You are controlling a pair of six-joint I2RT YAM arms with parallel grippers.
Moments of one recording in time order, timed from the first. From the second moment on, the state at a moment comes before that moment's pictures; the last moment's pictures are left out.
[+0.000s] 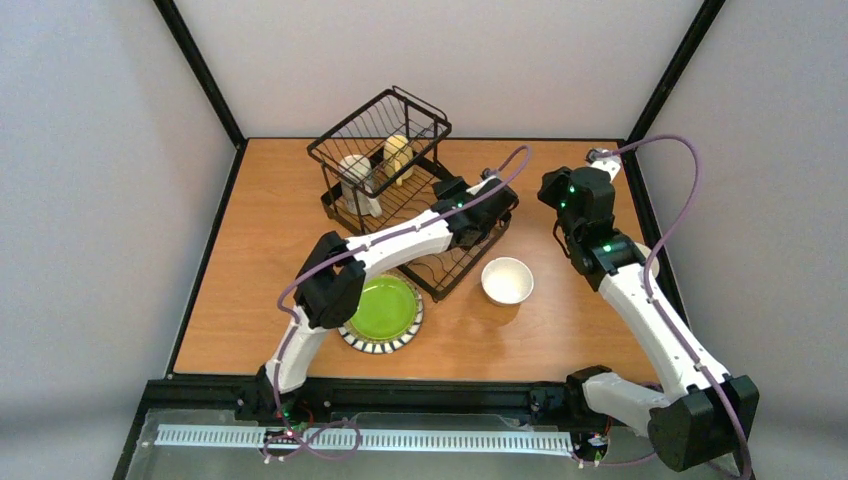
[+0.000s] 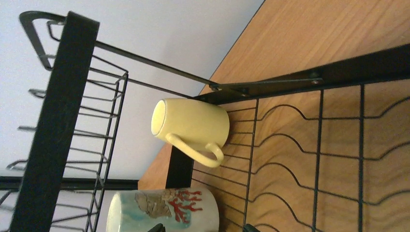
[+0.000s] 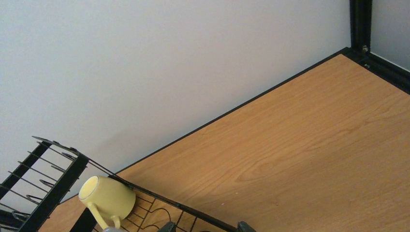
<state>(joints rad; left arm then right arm) -0.93 2.20 1.88 -0.47 -1.02 0.36 0.30 1.10 0.99 -0.18 0.32 0.61</state>
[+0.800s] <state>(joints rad) -1.03 1.66 1.59 -1.00 -0.86 -0.49 0.30 1.11 0.93 -0.27 0.32 0.56</state>
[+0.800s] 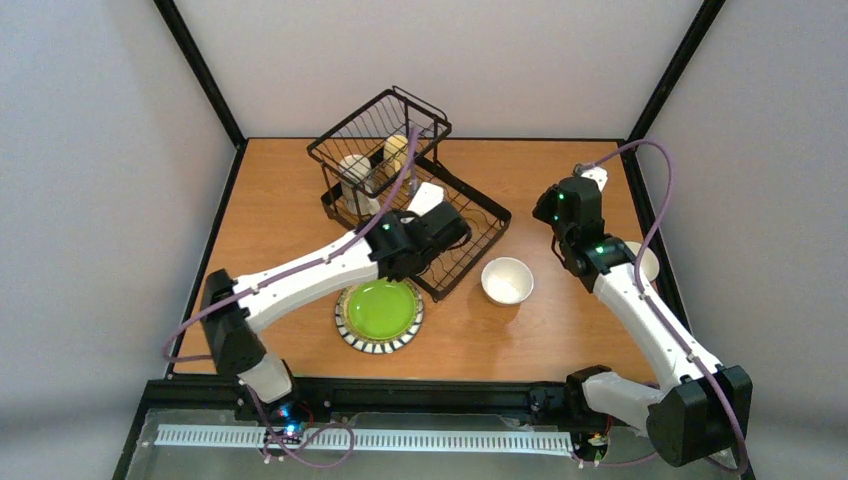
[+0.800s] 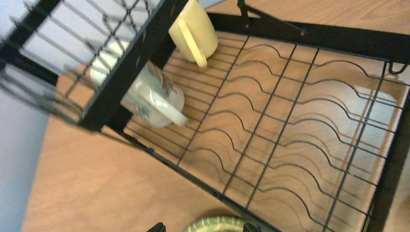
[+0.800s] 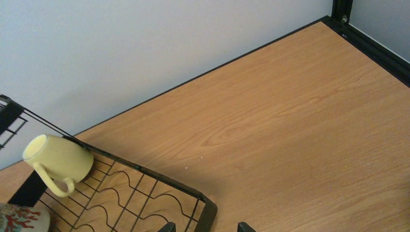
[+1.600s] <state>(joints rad) -1.03 1.19 1.09 -0.86 -0.71 -0.97 0.30 1.17 0.80 -0.30 0.32 0.52</state>
